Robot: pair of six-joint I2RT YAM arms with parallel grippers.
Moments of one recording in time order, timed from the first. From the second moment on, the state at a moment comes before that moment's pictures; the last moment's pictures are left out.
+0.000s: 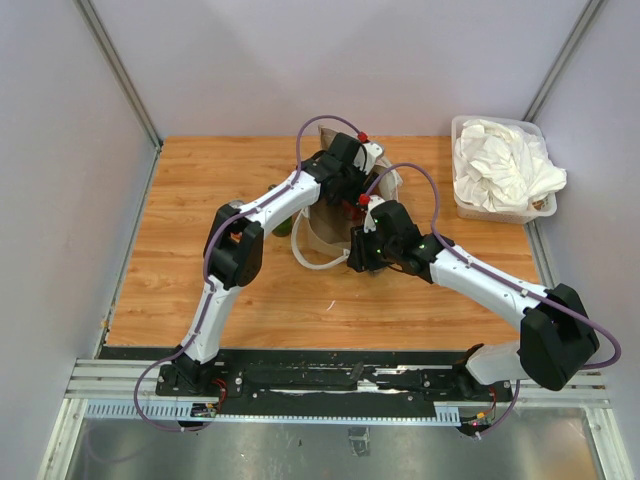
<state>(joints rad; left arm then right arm) -0.64 2.29 2.04 -0.48 0.05 0.13 0.69 1.36 0.92 -0.33 -0.10 0.36</state>
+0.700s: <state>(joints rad) -0.64 2.14 2.11 -0.65 0.07 0.08 0.69 1.35 0.90 -0.32 -0.10 0.36</state>
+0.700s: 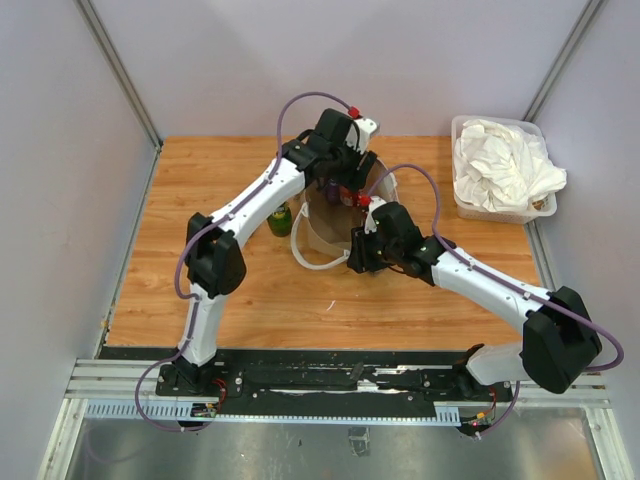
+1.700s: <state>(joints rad) -0.63 1.40 1.73 -0.81 -0.31 0.02 0.69 1.35 0.89 -0.29 -0.10 0.36</state>
